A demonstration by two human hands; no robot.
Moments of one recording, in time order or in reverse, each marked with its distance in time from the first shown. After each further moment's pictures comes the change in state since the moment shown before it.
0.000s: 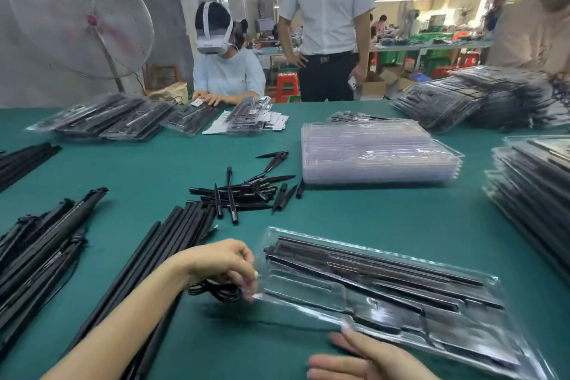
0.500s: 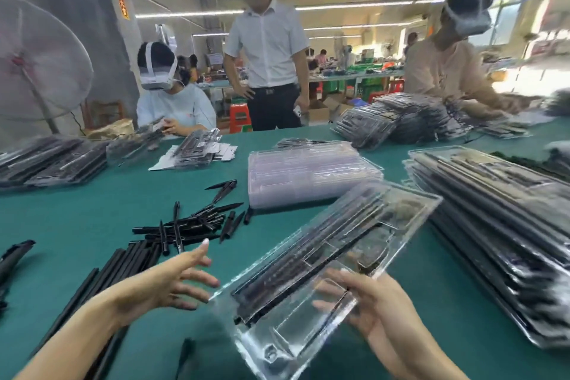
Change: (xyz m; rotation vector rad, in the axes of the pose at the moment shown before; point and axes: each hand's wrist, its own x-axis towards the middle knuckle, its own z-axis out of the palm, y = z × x) left_hand -0.022 0.029 0.010 -0.249 0.092 0.047; right_hand -0.049 -0.046 -0.022 0.111 0.154 -0.696
